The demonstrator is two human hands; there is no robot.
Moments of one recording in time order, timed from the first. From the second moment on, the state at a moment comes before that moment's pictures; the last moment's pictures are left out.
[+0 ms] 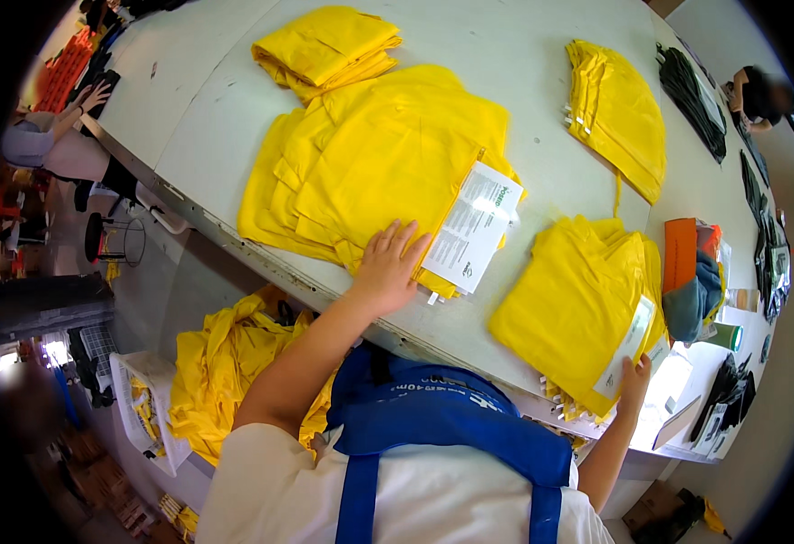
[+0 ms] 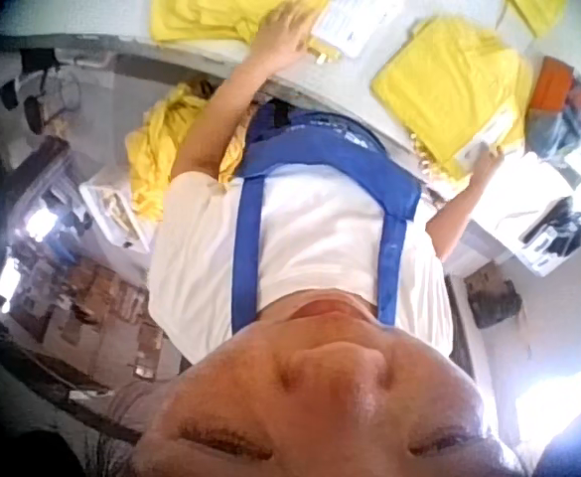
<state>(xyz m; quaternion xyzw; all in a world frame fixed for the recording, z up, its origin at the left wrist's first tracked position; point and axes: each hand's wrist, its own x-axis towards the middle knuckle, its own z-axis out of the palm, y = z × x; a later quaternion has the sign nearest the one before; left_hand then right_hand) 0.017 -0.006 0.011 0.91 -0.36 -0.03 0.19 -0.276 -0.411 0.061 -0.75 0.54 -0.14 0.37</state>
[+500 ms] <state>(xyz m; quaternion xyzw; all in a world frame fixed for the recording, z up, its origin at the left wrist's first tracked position) 0.058 0.001 0.007 0.86 -0.41 -0.04 0.30 -0.046 -0.210 -0.009 -0.59 0.39 0.09 0.70</state>
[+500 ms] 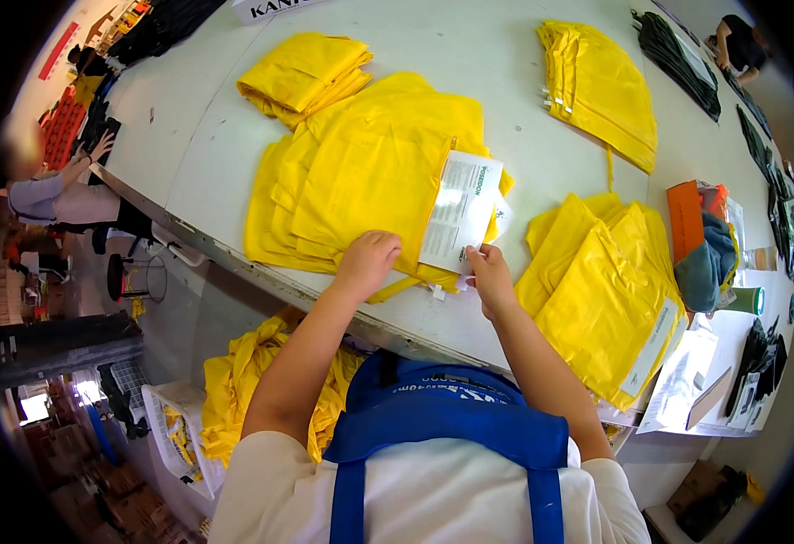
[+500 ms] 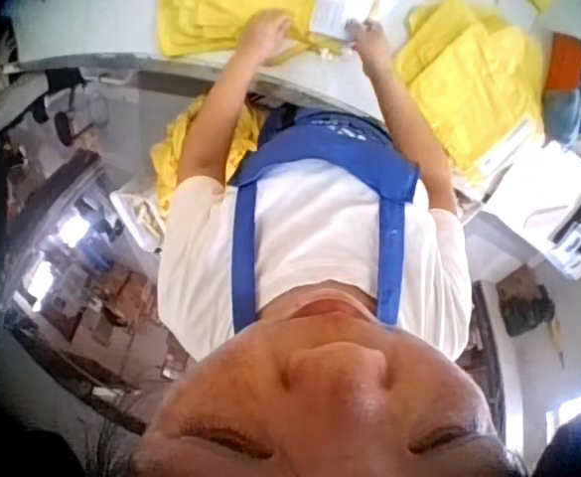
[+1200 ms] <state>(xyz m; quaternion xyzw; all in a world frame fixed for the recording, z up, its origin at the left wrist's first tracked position) 0.026 -0.030 -0.003 0.93 -0.28 -0.03 0.25 -0.027 -0.186 -0.026 -0.73 0.31 0.07 0.61</state>
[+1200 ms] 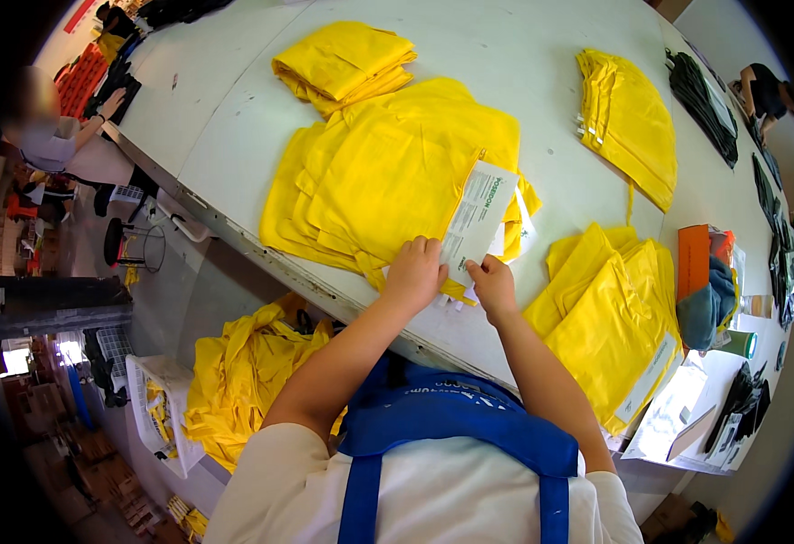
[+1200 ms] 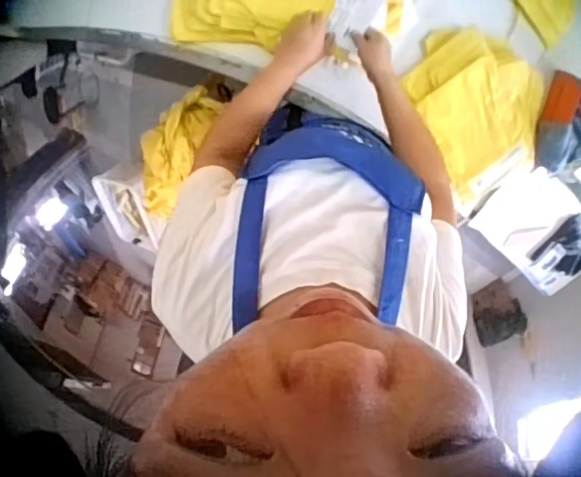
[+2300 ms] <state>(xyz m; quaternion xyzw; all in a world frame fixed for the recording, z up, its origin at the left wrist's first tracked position) 0.082 -0.008 0.004 0.96 -0.18 -0.10 0.19 -0.275 -0.372 0.059 -0.85 0.51 -0.16 -0.02</state>
